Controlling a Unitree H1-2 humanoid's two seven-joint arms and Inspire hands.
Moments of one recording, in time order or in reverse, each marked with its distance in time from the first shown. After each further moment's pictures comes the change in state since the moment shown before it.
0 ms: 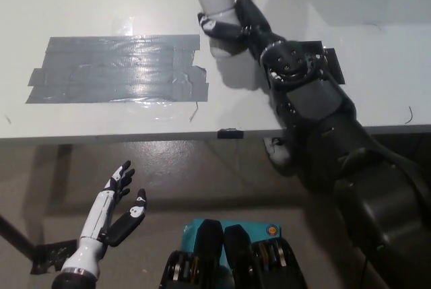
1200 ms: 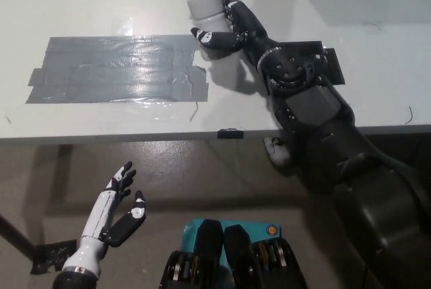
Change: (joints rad) left_arm -0.003 0.005 -0.010 -0.003 0.003 0.022 0.000; right_arm 0.029 0.000 -0.022 -0.042 -0.012 -0.059 0.049
